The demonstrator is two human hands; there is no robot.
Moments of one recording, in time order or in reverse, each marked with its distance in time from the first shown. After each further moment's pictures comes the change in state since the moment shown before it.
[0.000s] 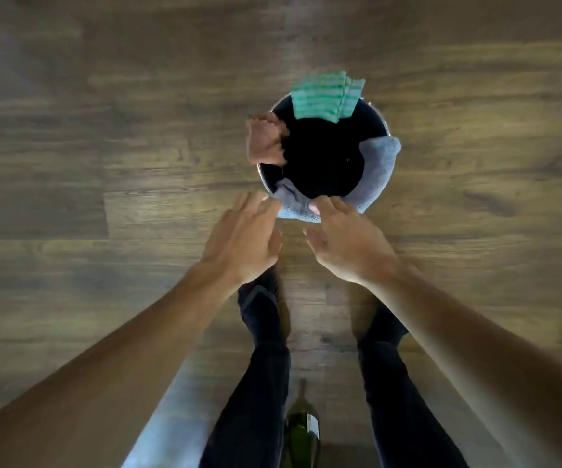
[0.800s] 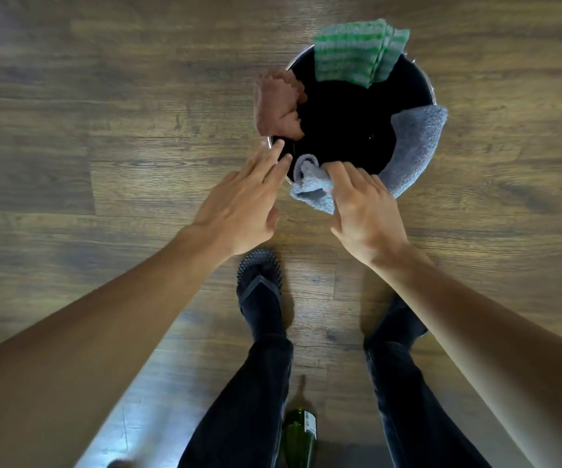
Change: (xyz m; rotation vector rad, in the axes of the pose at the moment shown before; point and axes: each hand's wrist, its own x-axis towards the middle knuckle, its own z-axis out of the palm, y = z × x) left_hand 0.042 -0.045 0.041 0.086 -0.006 0.099; right_hand 0.053 0.035 0.055 -0.185 0.373 -0.234
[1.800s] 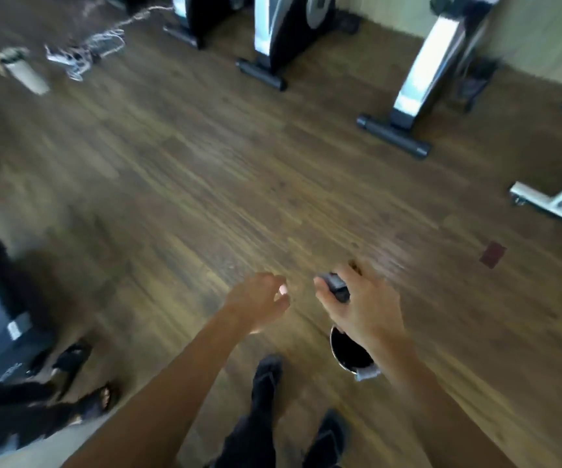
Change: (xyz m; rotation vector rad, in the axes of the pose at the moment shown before) left_hand -0.449 0.123 -0.425 -0.569 0.359 -0.668; right_hand -0.098 -0.374 -0.531 0.090 0.240 -0.558
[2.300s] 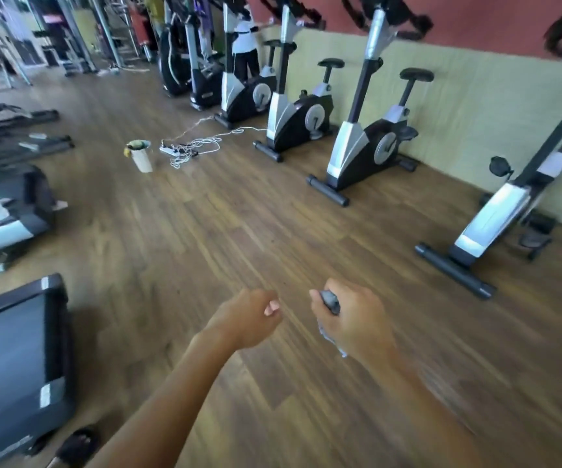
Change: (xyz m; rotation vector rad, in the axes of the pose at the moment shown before) left_hand -0.031 -0.157 -0.227 -0.142 0.357 -0.119; right_hand 0.198 -0.209 0.063 0.199 -0.065 -0.284
